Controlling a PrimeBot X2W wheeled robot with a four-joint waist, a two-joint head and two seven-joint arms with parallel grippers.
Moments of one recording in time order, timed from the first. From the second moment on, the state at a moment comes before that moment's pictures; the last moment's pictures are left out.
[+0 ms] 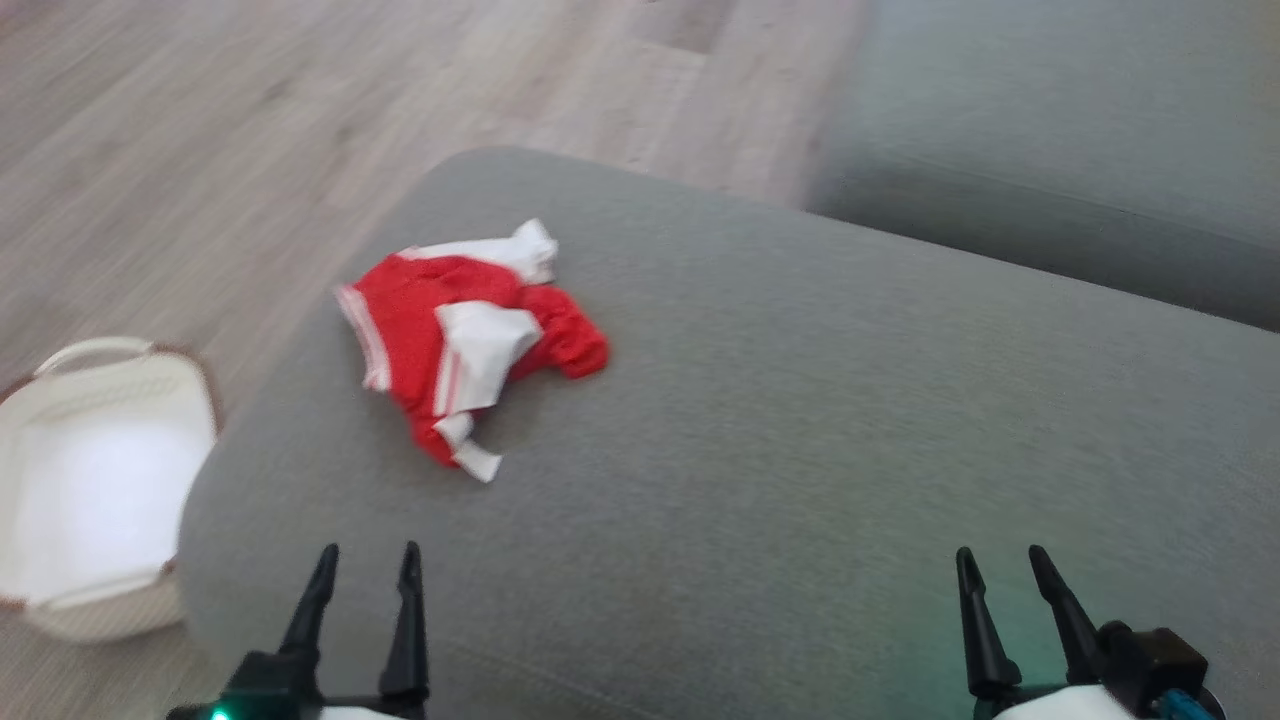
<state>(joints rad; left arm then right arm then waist) 0.24 0.06 -0.16 0.04 -0.09 0.07 -0.26 0.16 -0.04 0.05 0.28 0.18 0.12 -0.25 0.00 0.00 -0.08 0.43</state>
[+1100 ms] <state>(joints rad) -0.84 0.10 -0.04 0.83 -0.17 -0.09 -0.05 -0.05 -0.33 0.00 0.12 0.09 0.12 -0.21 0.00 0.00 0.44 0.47</state>
